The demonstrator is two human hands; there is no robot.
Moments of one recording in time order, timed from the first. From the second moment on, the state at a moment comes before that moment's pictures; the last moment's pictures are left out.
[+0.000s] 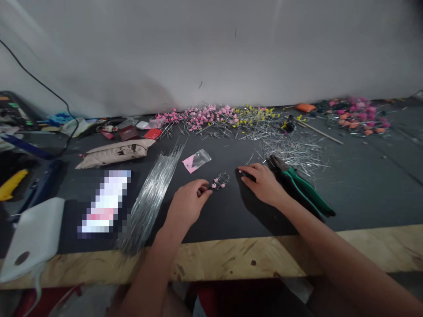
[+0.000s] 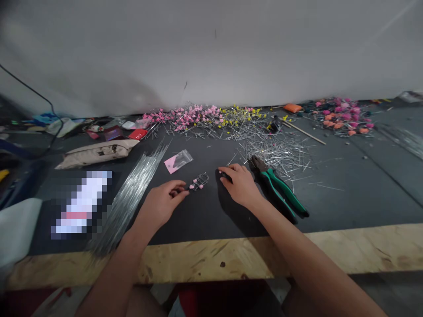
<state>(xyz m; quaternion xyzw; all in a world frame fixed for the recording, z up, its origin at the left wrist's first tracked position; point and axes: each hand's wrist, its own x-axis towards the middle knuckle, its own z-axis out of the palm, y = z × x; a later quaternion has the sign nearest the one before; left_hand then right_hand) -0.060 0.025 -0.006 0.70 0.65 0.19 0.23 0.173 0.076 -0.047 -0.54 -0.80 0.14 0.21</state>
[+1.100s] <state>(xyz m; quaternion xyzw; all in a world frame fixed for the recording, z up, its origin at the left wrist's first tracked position) -0.075 0.018 0.000 0.82 0.52 0.12 0.22 0.168 0.077 -0.047 -0.57 -0.75 0.18 0.29</state>
